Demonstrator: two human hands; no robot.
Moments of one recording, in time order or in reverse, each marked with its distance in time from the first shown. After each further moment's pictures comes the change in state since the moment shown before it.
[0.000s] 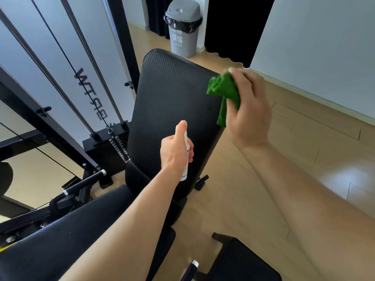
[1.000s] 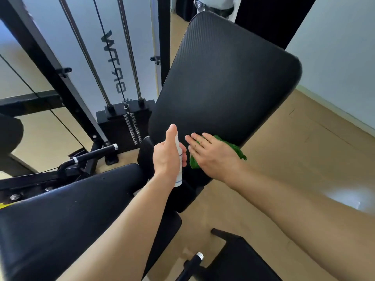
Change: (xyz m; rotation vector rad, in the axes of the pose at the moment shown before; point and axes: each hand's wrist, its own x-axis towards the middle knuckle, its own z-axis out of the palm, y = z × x) left_hand 0.019 -0.082 -0.087 -0.173 0.183 -0.150; right_hand -0.137 -0.033 0.108 -0.696 -1.079 -1.027
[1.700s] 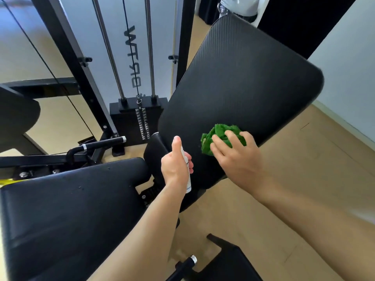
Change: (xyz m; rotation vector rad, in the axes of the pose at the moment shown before) left_hand -0.002 -0.038 0.011 -0.168 0.189 -0.065; right_hand -0.034 0.020 0.014 0.038 0.493 0.197
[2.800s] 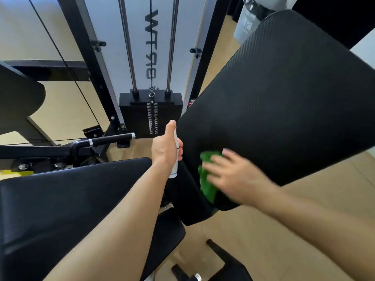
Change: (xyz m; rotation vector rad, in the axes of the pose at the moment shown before) left_hand 0.126 0.041 -0.035 0.030 -0.051 -0.003; right_hand 0.069 -0.022 0.020 0.198 -0.429 -0.469
